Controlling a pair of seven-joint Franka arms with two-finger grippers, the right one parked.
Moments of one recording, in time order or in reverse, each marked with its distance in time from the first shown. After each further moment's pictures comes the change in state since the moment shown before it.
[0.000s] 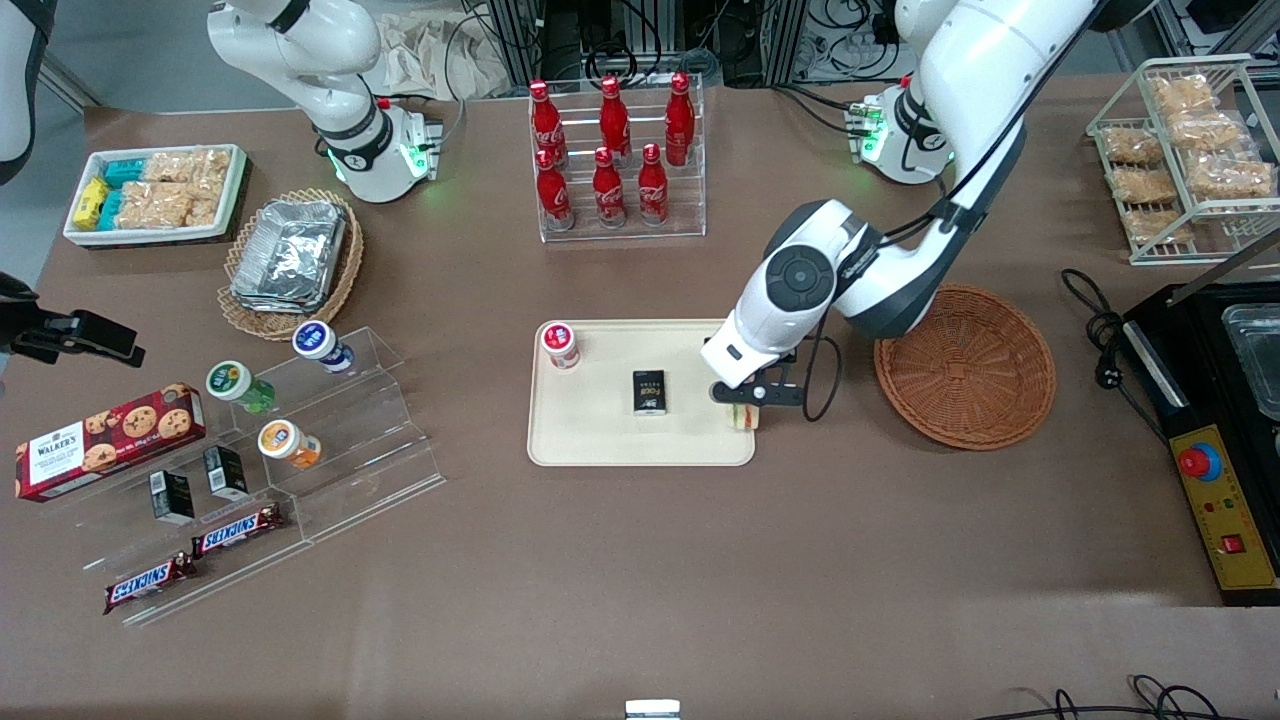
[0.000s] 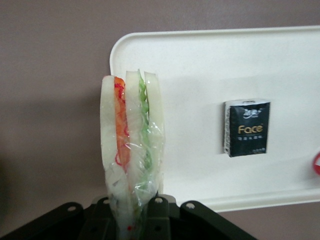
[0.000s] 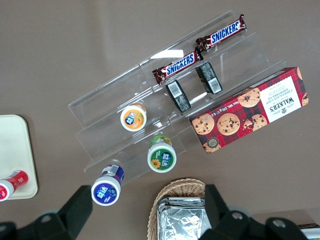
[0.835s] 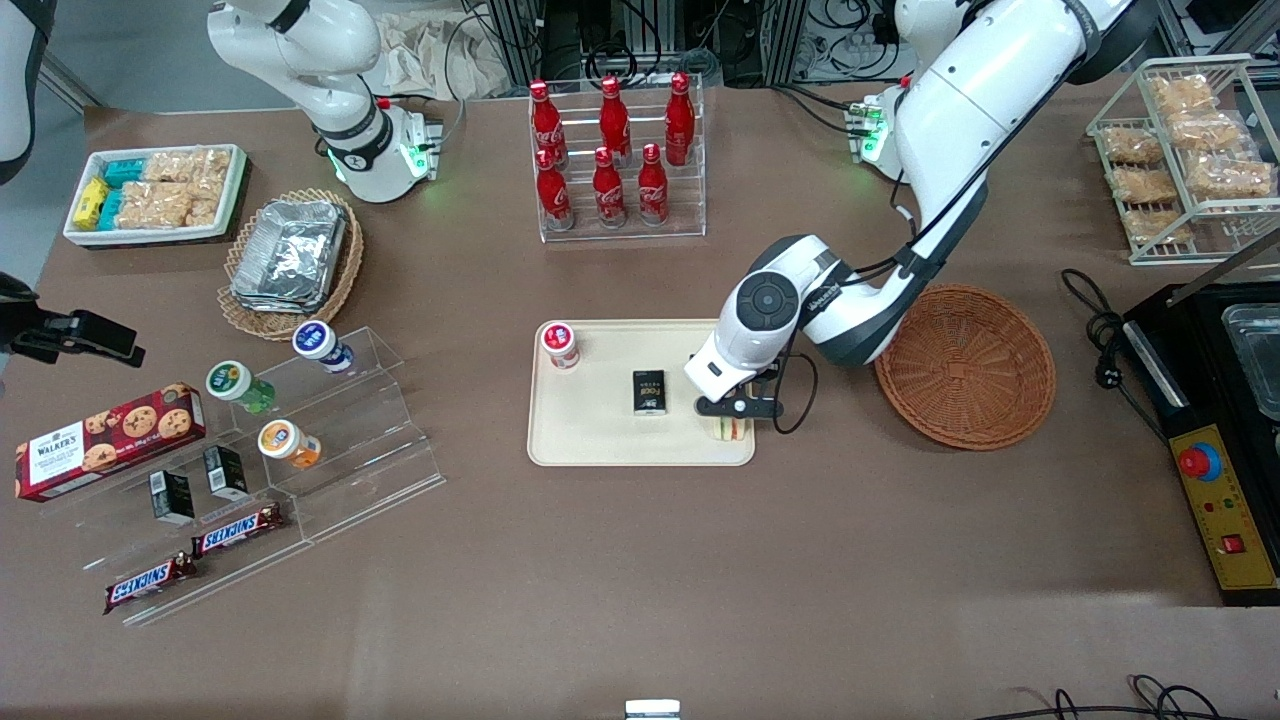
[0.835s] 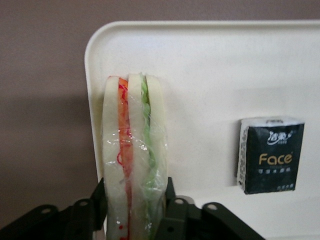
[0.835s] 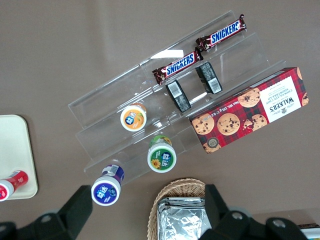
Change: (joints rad) arm -0.021 0.121 0.000 0.016 0.143 0.102 -0.179
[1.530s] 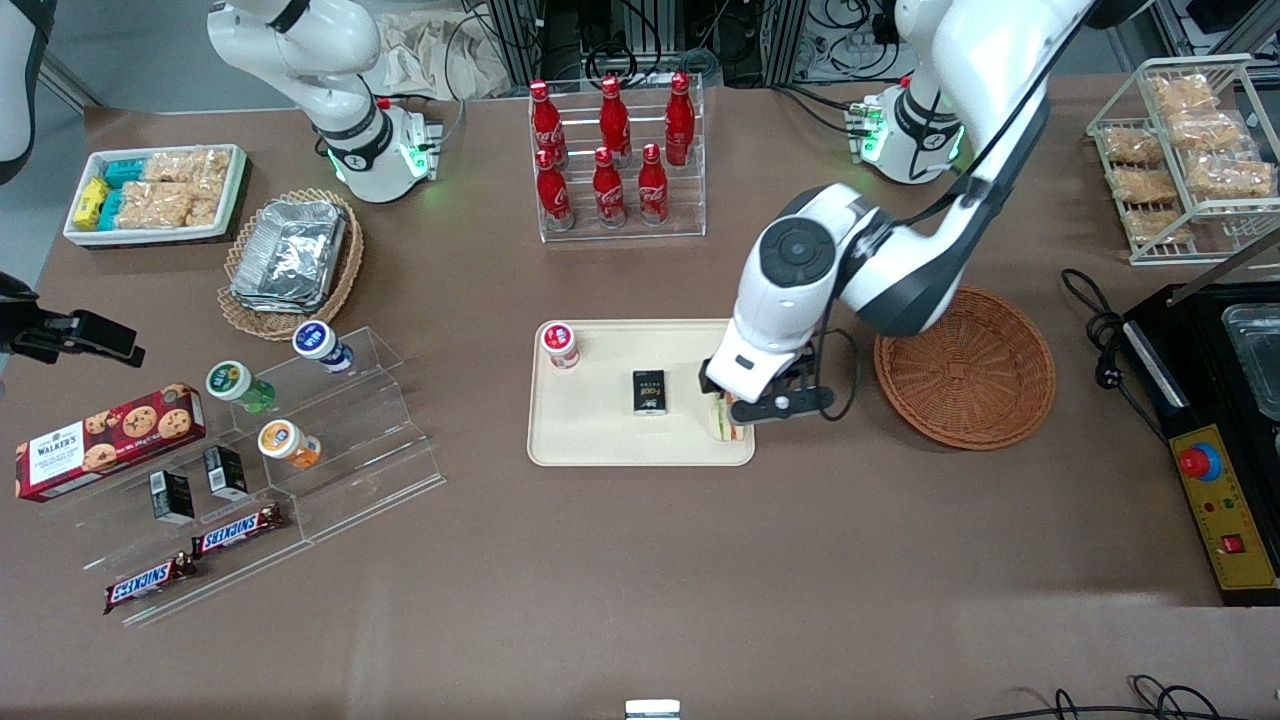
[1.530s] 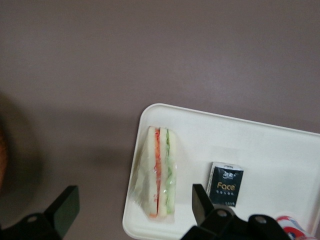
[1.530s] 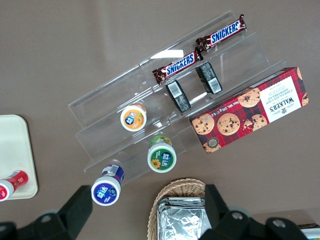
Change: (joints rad) arm 0.033 -0.203 0.001 0.182 -0.061 -0.278 -0.105
